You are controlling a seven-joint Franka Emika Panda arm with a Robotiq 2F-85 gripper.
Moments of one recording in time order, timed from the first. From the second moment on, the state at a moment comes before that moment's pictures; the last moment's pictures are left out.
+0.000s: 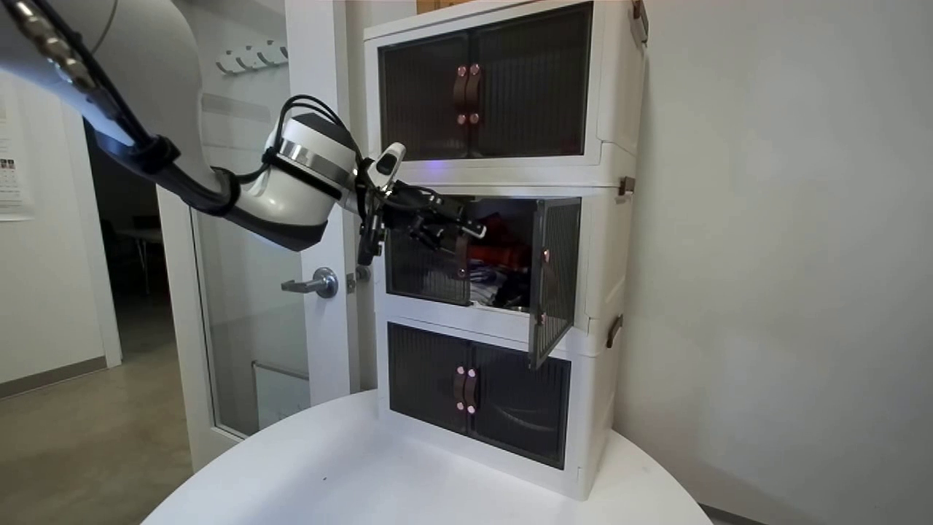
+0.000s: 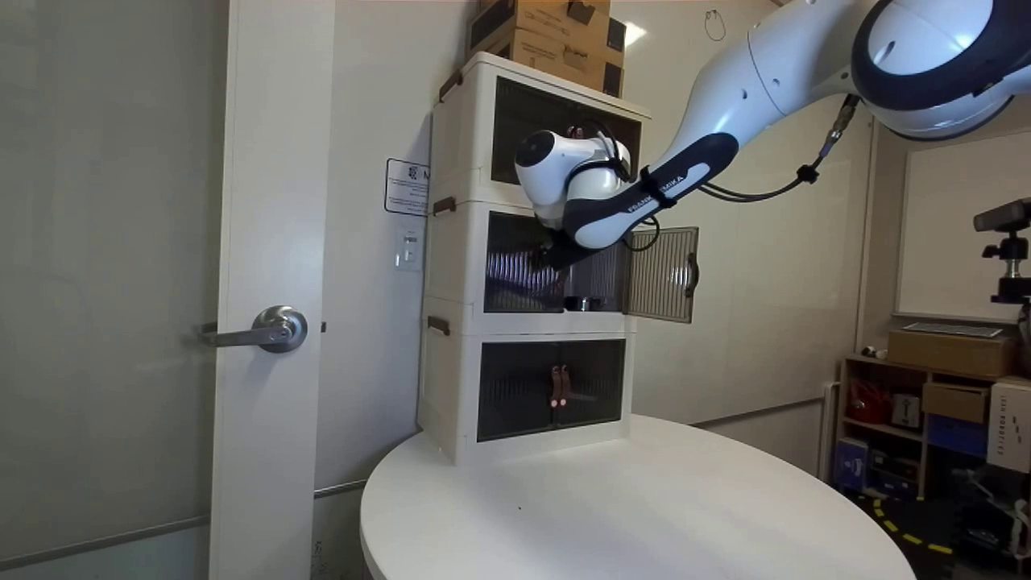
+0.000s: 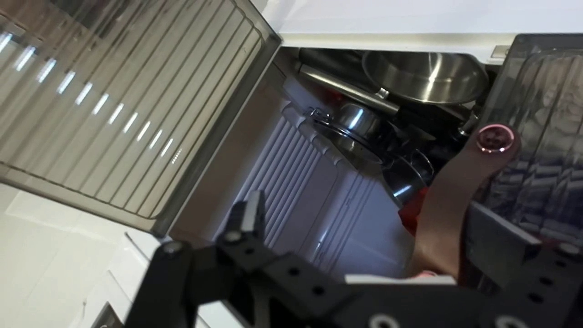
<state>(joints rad) 0.19 0.68 -0.10 -1.18 -1.17 2.11 1.13</state>
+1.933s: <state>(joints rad) 0.15 0.59 -0.04 -1.23 -1.07 2.07 1.07</state>
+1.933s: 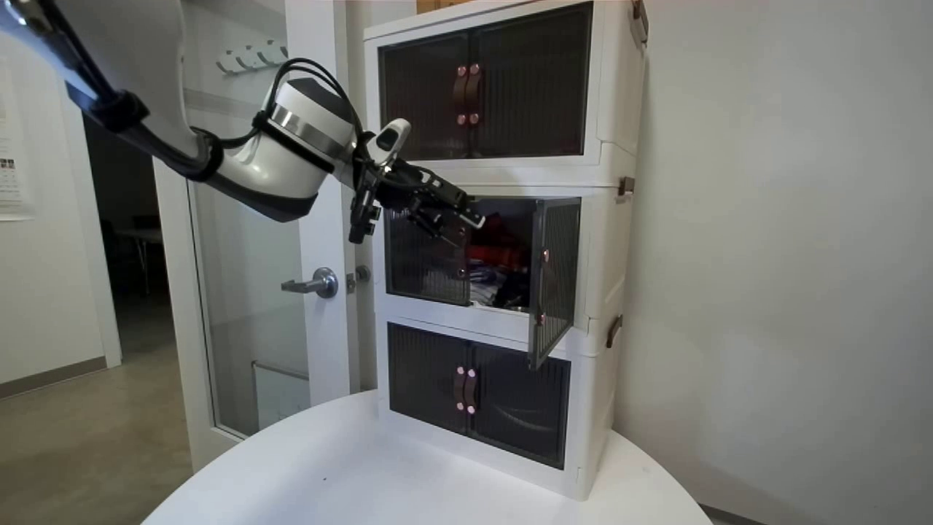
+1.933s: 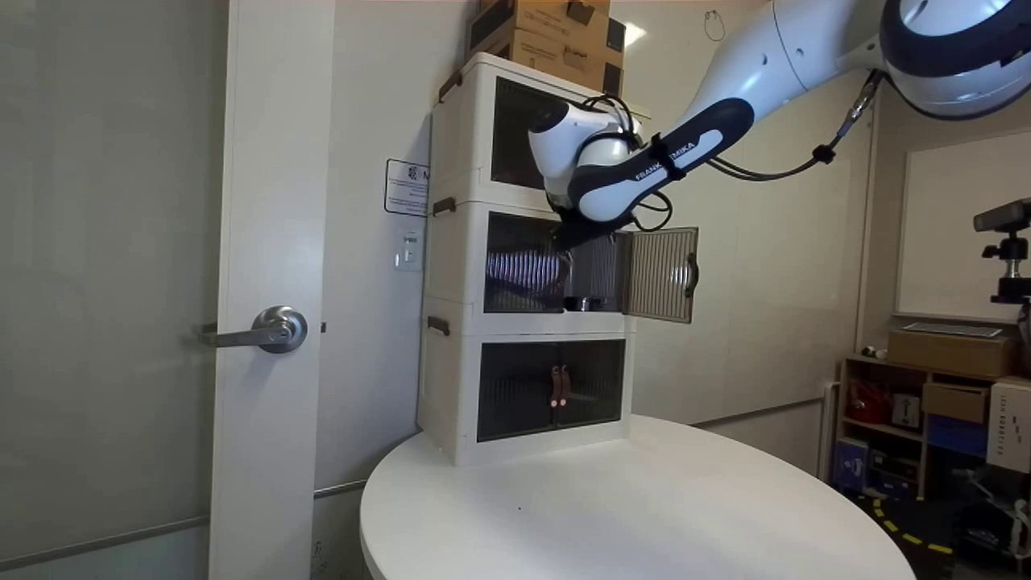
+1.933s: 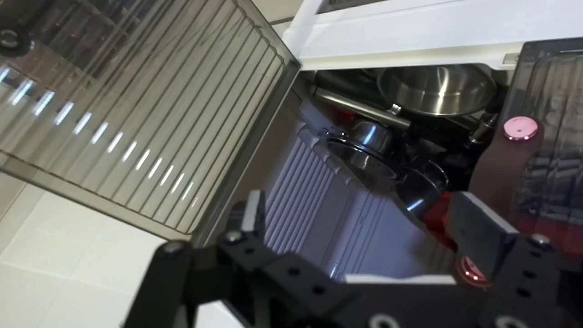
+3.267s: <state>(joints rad) 0.17 0.71 -0.10 -1.09 -0.97 2.11 0.91</state>
